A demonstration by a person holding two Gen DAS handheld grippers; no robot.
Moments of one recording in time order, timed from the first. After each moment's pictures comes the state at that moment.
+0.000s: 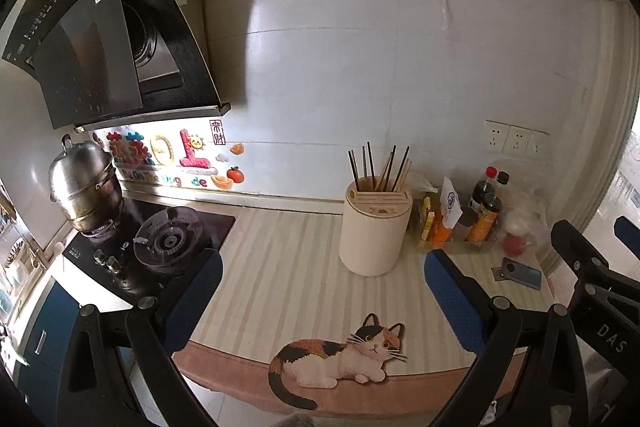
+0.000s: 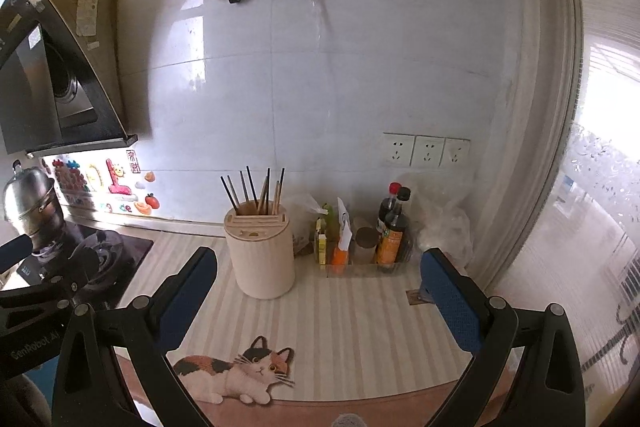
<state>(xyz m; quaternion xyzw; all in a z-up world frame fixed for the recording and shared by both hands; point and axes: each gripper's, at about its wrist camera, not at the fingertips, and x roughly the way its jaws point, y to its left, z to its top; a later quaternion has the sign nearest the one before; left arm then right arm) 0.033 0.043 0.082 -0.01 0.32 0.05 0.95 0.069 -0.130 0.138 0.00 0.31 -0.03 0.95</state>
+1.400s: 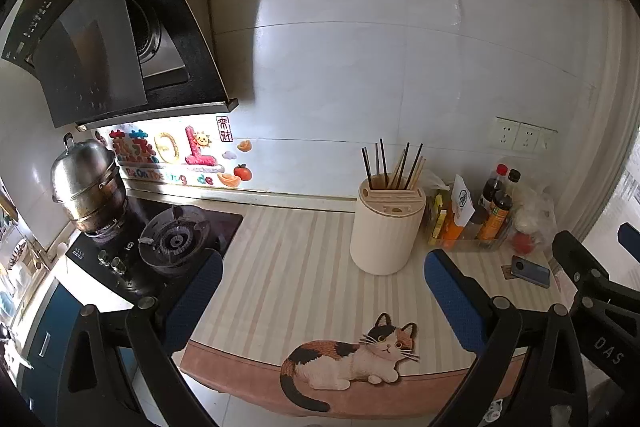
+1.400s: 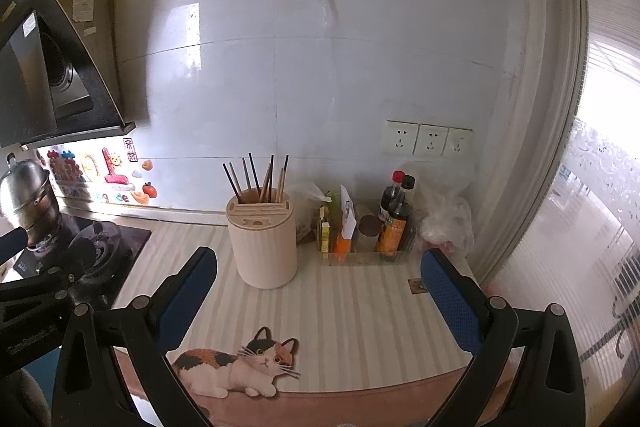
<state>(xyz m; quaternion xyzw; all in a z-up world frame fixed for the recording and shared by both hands) 0.039 0.064 0.077 -0.01 0.33 0.06 0.94 0.080 -0.112 0.131 -0.01 0.34 -0.03 0.94</state>
